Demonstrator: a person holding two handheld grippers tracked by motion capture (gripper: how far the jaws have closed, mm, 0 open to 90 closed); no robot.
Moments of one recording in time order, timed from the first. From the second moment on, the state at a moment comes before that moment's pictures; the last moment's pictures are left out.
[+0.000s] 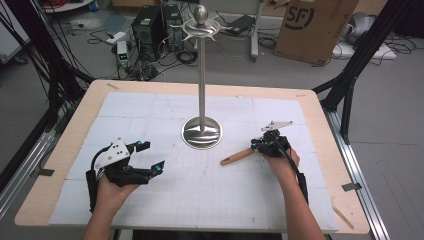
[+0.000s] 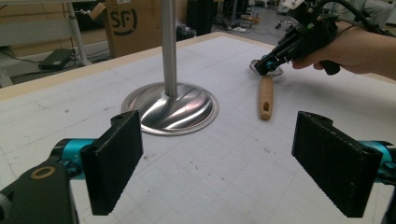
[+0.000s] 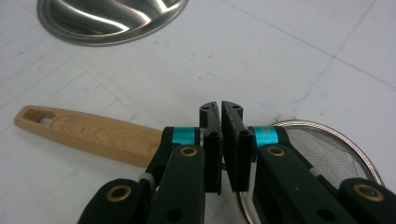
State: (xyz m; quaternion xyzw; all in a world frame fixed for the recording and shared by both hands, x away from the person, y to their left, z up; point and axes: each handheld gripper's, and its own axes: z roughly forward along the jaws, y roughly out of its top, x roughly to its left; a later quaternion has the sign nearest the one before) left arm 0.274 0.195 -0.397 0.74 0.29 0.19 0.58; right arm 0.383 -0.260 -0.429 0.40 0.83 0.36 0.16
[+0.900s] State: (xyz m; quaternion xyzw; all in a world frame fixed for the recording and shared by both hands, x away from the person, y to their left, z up) left arm 0.272 0.193 -0.397 0.74 0.28 0.19 0.58; right arm 0.346 -0.277 -0.428 0.40 0.84 0.33 0.15
